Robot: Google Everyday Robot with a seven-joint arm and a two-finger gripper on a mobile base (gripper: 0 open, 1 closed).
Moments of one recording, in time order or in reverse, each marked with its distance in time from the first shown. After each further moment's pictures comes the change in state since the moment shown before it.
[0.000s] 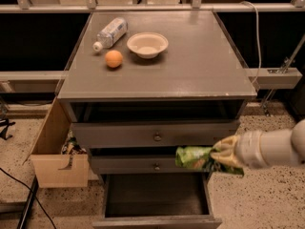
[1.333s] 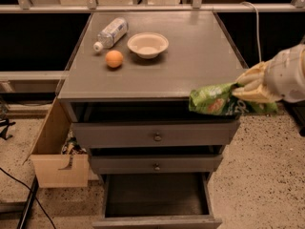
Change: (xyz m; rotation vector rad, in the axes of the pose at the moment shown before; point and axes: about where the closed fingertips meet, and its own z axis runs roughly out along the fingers) arm -0.152 -0.076 -0.159 0.176 0.094 -0.166
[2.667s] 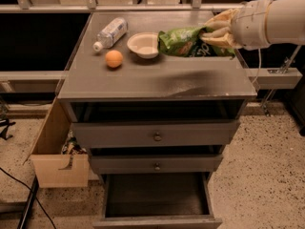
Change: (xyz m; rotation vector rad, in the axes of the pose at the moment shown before) arm -0.096 -0.123 0.041 0.188 -0.350 -0.224
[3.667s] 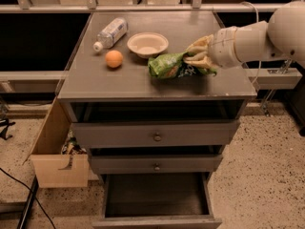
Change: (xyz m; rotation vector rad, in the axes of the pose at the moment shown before) arm 0.040 0.046 0.070 -0.127 0.031 -0.043
